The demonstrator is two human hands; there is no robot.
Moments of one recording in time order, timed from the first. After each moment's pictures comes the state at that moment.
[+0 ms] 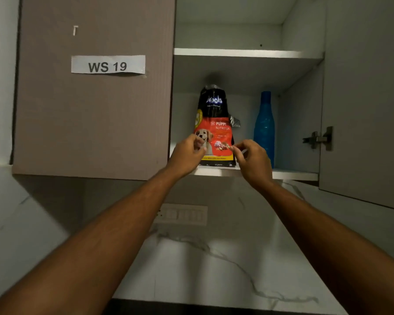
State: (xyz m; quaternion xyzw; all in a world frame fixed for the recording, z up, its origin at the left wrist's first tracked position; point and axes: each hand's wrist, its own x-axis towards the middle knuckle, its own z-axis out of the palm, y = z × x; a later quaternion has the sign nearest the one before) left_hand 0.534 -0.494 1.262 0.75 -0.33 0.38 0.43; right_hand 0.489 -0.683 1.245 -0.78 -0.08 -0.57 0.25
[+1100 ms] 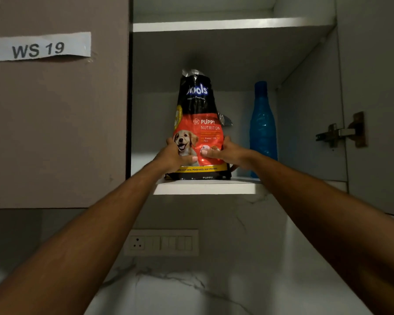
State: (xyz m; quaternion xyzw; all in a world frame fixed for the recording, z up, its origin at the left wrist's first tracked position) left_hand 0.665 -0.540 1.297 0.82 -0.26 0.22 0.45; right_hand 0.645 -0.742 1.316 -0.88 -0.15 -0.21 0.41
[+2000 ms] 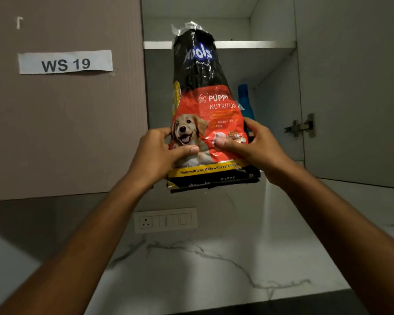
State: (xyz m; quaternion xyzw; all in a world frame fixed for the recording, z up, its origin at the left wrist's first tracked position) left_hand 0.449 -0.448 1.270 0.72 -0.39 0.26 0.51; right_hand 0.390 -0.657 1.267 -0.74 -0.18 -0.39 0.52
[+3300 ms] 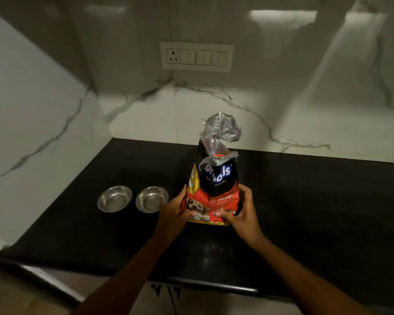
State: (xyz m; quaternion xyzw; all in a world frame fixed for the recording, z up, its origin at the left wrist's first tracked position) left_hand 0.403 -0.407 0.767 0.84 -0.15 0.03 0.52; right_hand 0.366 -0.624 0.762 -0.79 0.01 -0.14 0.59
